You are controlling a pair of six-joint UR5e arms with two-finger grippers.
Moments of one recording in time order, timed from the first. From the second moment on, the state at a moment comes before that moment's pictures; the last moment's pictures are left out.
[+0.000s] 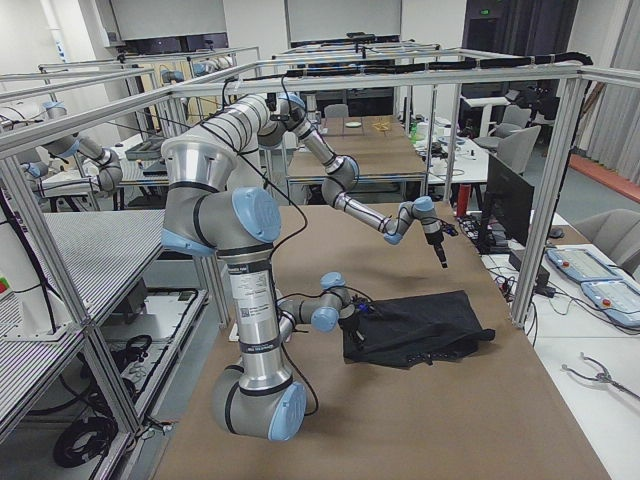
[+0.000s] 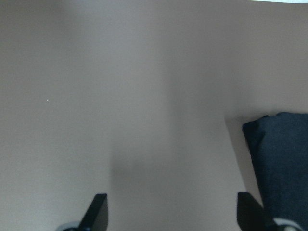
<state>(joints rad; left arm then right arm) -1.00 -2.38 -0.97 -2.31 -2.01 -0.96 0.39 -1.18 1.86 -1.38 1.52 0.73</state>
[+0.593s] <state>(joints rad) -1.00 -2.37 -0.97 -2.31 -2.01 -0.96 0.35 -1.43 2.02 -1.28 1.53 1.08</state>
